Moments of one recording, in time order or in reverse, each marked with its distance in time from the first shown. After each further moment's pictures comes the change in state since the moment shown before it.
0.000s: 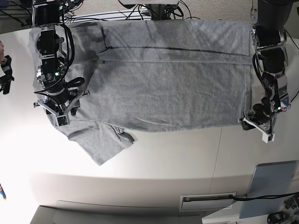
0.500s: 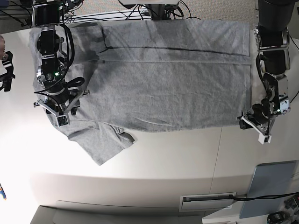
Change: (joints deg) left arm -0.4 -1.9 4.2 0.0 -1.6 -0.7 2.1; right arm 0.0 0.0 0.0 0.0 0.0 0.0 -0.5
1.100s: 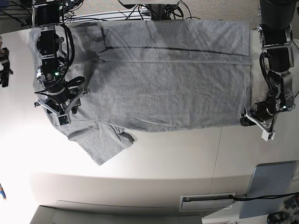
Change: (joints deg) left arm 1.4 -1.6 -0.1 0.1 -8.9 -4.9 4.7; right arm 0.0 0.0 0.0 0.0 0.0 1.3 -0.9
